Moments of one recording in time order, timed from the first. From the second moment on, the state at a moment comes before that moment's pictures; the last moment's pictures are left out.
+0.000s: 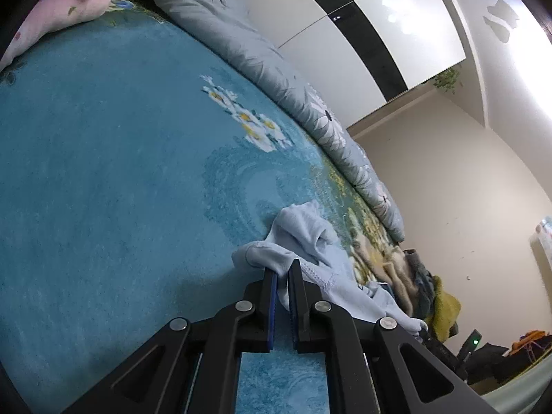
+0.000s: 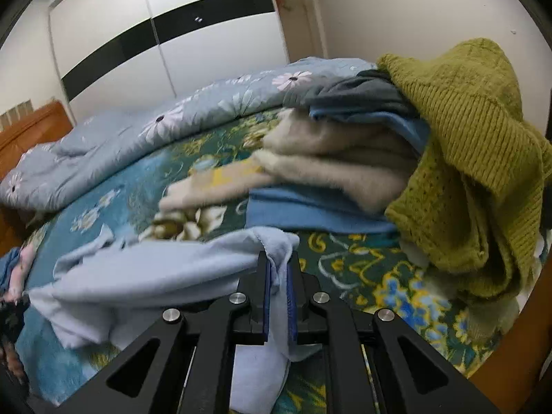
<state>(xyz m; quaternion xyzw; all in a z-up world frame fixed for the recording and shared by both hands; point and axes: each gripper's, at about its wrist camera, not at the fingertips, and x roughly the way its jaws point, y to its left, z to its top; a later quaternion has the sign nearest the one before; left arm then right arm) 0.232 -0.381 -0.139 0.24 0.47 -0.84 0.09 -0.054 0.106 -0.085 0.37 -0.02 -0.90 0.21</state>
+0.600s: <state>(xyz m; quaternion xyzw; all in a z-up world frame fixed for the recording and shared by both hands) 0.206 -0.368 -0.155 0.29 0.52 -0.80 0.05 0.008 -0.062 -0.042 0.33 0.10 -0.84 0.41</state>
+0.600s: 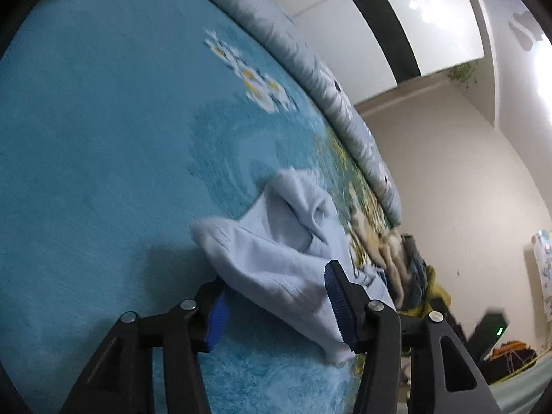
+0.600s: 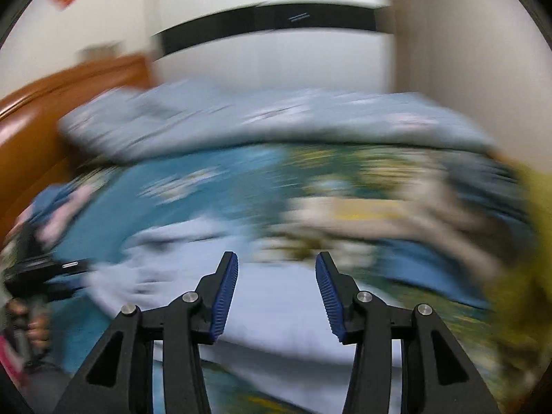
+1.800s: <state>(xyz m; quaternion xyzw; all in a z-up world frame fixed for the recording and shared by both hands) 0.252 -0.419 -0.050 0.21 0.38 -0.89 0.14 0.010 -0.105 0.090 0.21 0.02 -0.91 0.36</state>
